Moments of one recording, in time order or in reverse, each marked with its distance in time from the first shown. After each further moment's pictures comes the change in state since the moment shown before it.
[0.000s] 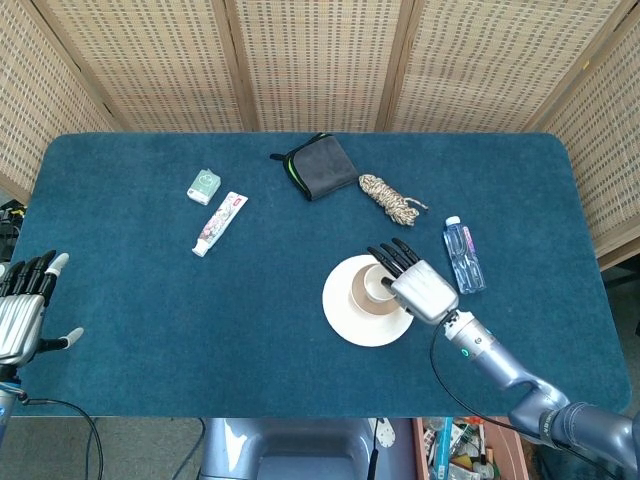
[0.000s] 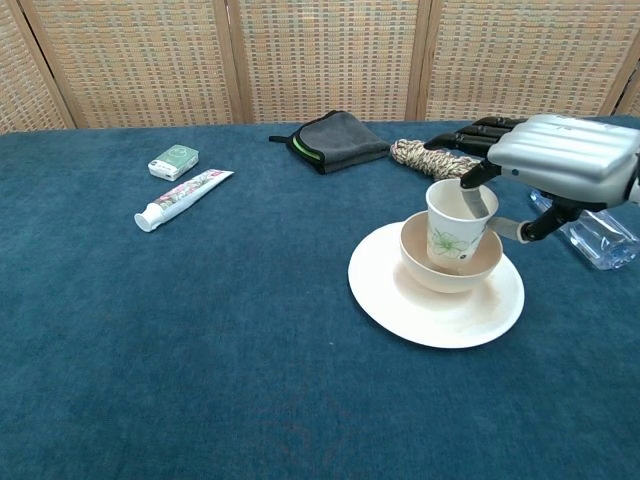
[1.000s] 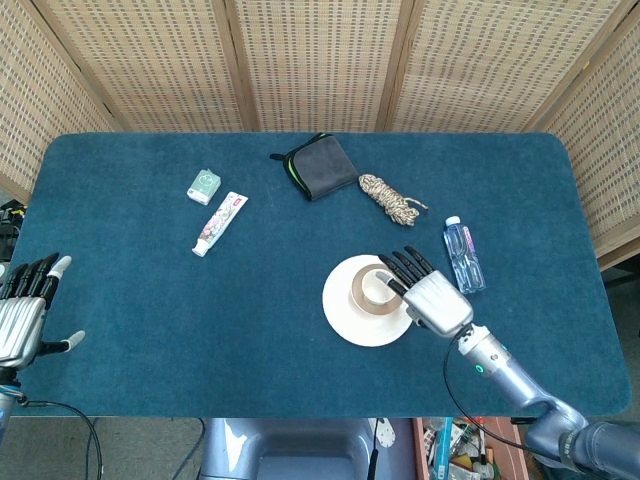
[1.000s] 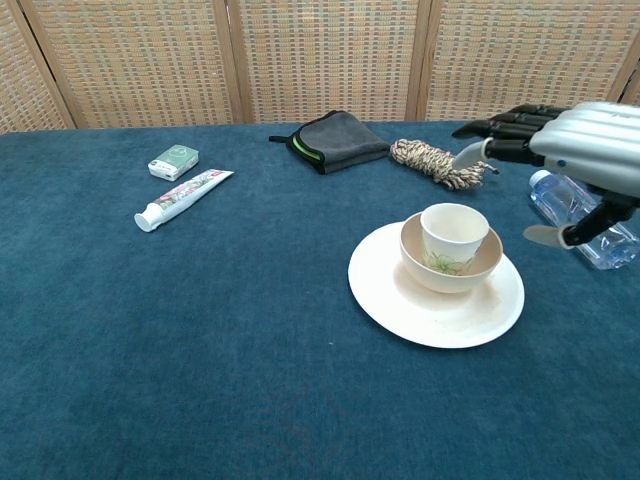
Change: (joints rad) left arm 0.004 0.010 0.015 0.000 0.026 0.000 -0.032; right arm -0.079 0.109 -0.027 -0.171 -0.007 0.087 -0.049
